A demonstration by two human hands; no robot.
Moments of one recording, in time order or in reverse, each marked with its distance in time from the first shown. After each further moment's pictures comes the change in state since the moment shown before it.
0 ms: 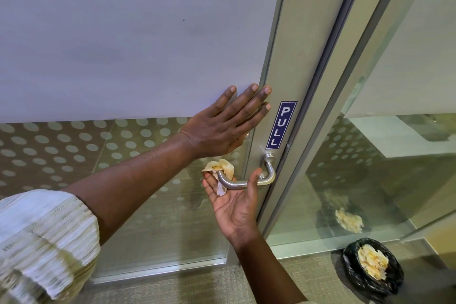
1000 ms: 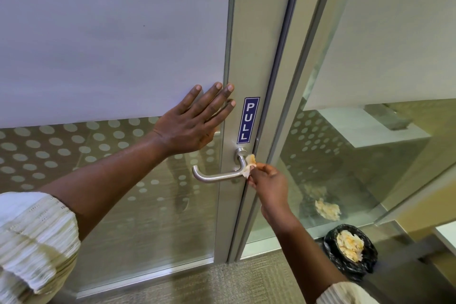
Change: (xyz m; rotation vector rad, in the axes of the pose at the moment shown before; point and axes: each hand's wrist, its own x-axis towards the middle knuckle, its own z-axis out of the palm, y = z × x) left_hand 0.000 -0.003 -0.003 -0.020 -0.002 0.001; right_hand 0.001 -0.110 -0.058 -0.948 0.413 -0.388
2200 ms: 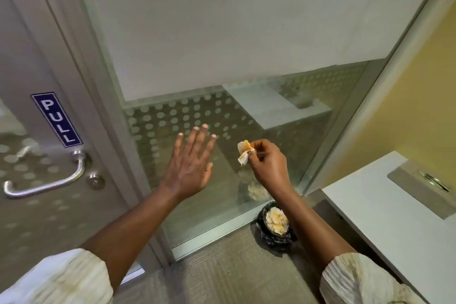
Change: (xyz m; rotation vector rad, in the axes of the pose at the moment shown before) left_hand 0.208 0.332 -0.048 -0.600 -0.388 -0.325; right_hand 0.094 -0.044 -0.356 -0.618 0.145 -0.404
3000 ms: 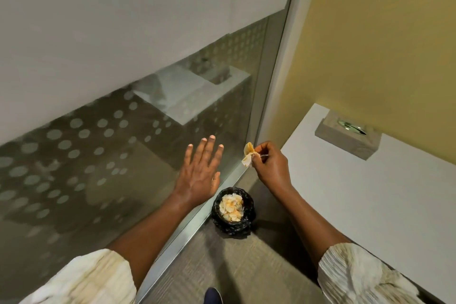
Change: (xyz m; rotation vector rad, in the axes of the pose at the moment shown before) left_hand 0.178 0.220 0.168 -0.277 -0.154 0.363; right_hand 0.088 0.218 -0.133 -0.075 0.302 0.378
